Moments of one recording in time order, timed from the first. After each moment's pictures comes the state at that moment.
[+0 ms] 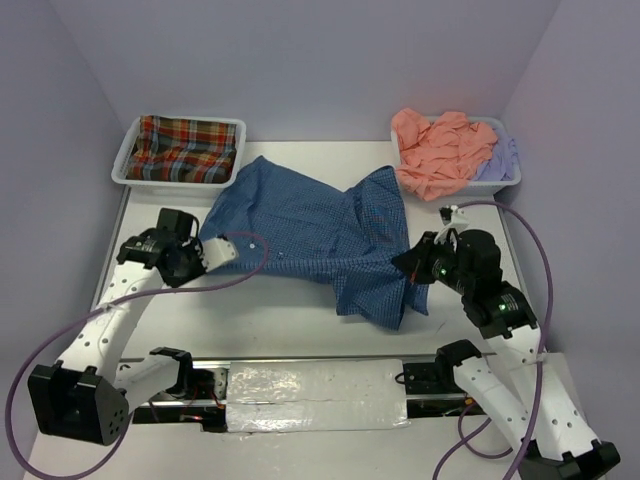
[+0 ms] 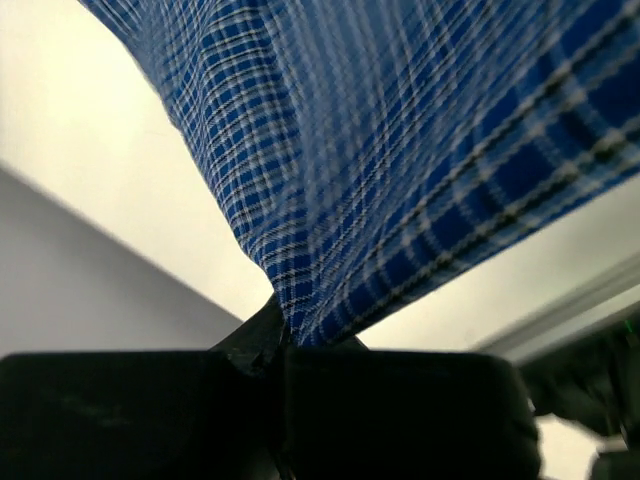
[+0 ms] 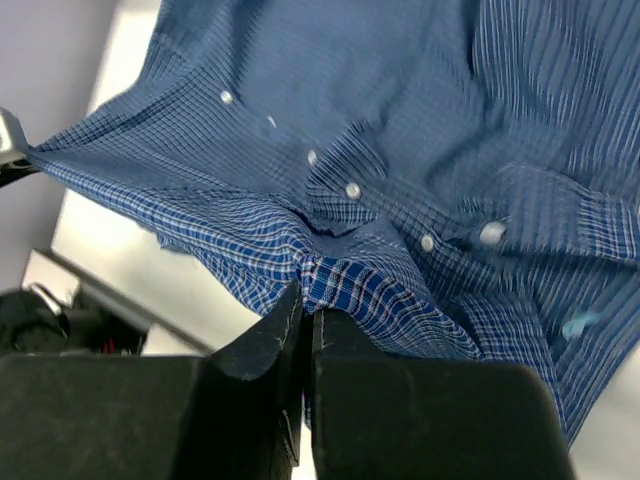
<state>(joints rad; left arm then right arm) -0.13 1.05 0.95 -1.01 -0.06 0.92 0.29 0.60 0.77 -0.58 -0.26 0.47</state>
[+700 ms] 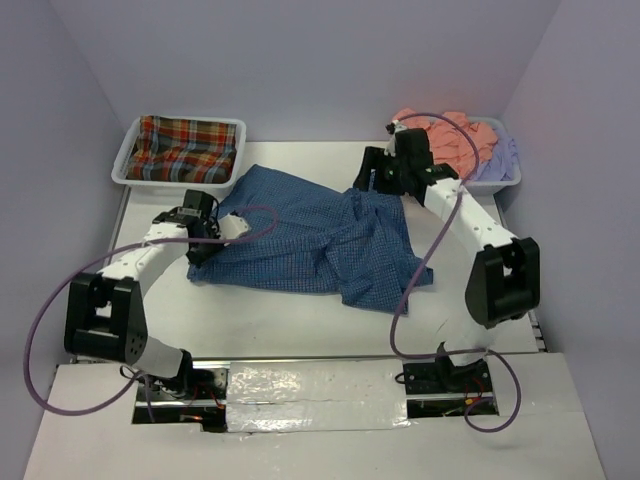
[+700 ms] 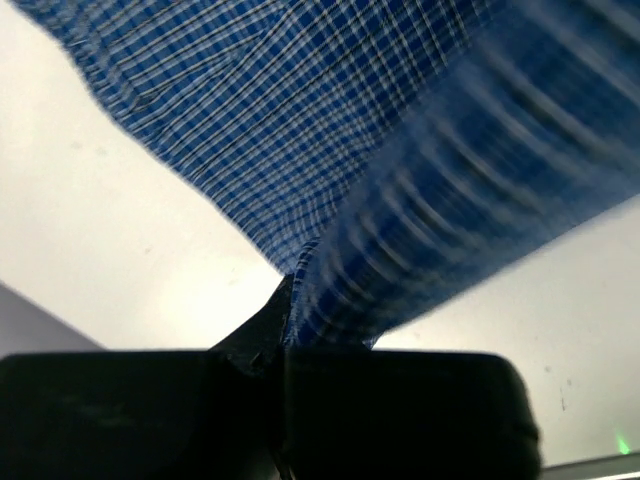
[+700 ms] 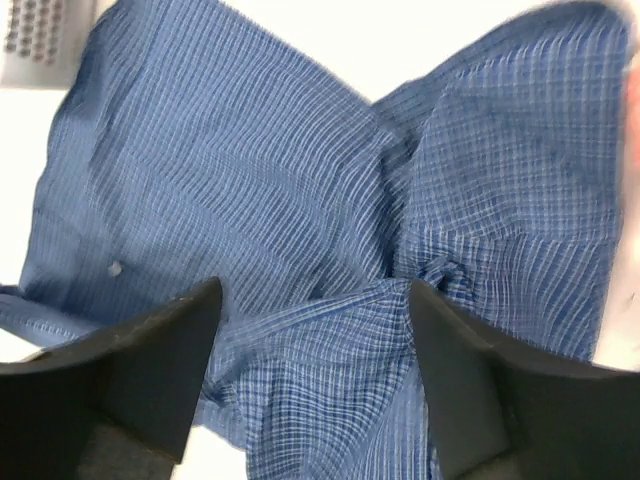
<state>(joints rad) -0.13 1.44 0.96 -0.70 -0.04 0.78 0.27 1.63 1.39 -0.42 -0.19 0.36</state>
